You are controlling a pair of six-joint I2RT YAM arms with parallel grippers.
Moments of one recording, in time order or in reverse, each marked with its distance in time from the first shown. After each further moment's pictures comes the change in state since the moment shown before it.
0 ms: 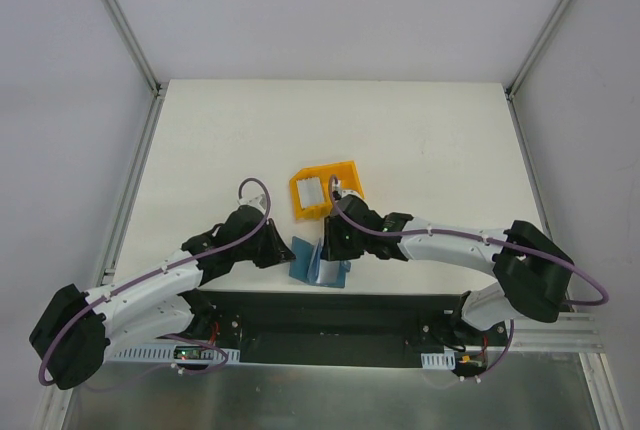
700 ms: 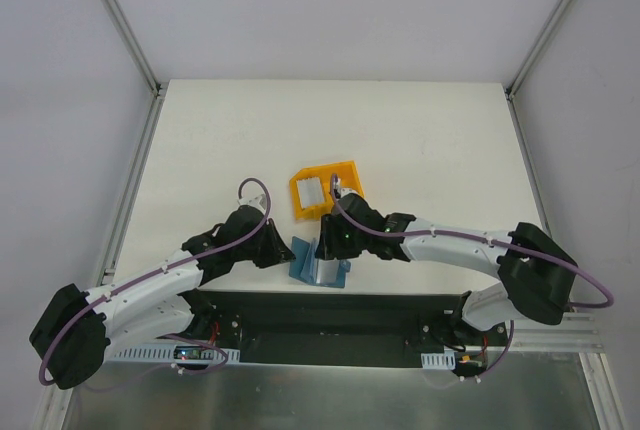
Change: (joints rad) left arm 0.000 0.002 -0.001 0.000 -0.005 -0.002; right arm 0.001 -0.019 -0.004 0.036 -0.042 0.011
